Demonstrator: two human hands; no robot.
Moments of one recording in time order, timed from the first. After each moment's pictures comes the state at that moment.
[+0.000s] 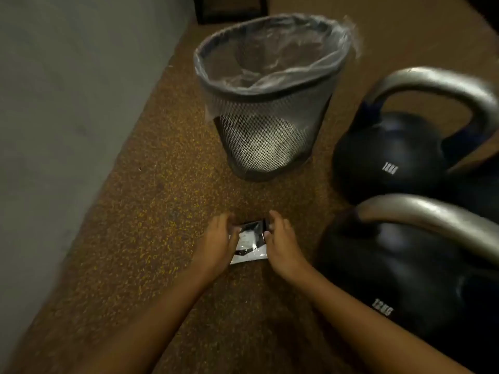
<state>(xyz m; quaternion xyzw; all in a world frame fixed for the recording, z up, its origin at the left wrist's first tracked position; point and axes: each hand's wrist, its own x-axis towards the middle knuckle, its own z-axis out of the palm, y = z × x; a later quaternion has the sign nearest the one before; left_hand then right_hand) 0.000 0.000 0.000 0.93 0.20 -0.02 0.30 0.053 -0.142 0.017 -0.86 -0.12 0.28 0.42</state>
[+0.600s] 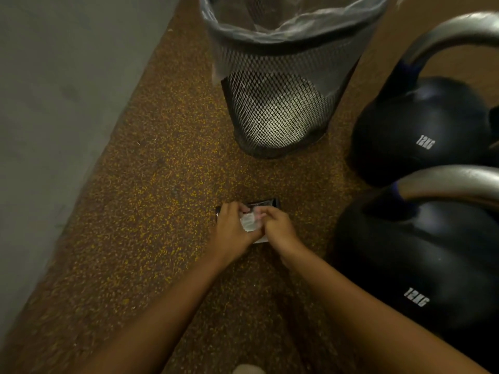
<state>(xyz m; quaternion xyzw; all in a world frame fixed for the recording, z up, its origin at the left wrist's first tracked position) -0.004 -0.006 -0.035 0.89 0.23 0.00 0.39 0.049 -0.104 -0.013 -0.75 0.04 0.35 0.56</state>
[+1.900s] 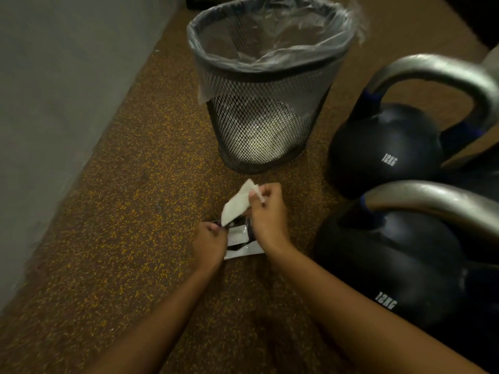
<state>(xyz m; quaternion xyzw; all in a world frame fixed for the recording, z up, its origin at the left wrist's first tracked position) 0.005 -0.010 -0.033 0.78 0.45 0.05 0.43 0.064 -0.104 0.039 -0.77 -0.01 0.15 0.62</state>
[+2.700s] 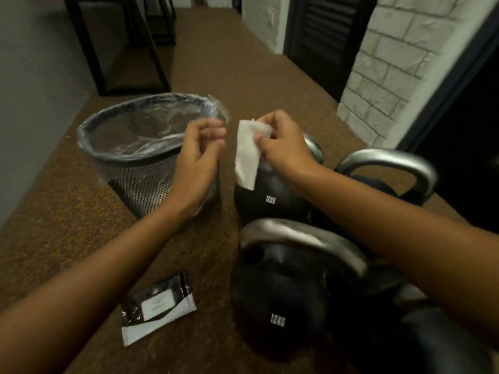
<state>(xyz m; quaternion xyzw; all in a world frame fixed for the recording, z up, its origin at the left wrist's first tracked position) 0.142 -0.117 0.199 0.73 -0.05 0.18 0.66 0.167 -0.256 0.235 -0.80 -0.10 -0.02 0.59</state>
